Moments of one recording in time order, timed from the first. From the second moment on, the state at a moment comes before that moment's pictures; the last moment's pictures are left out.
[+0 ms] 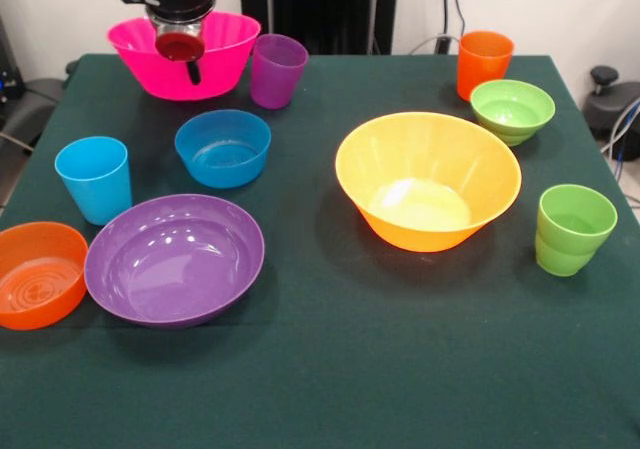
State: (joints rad) arm -0.98 -0.61 0.63 1.84 -0.81 0.95 0.32
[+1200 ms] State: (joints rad) arm -0.91 -0.65 0.57 1.84 -0.74 0.95 0.32
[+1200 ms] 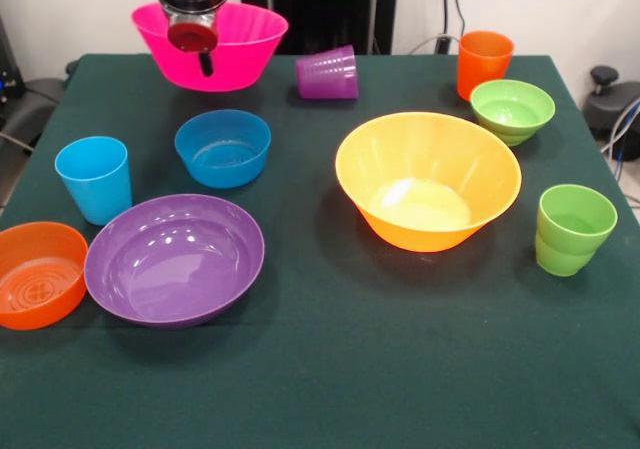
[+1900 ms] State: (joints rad) arm -0.89 -0.66 0.56 1.84 -0.67 0.95 0.32
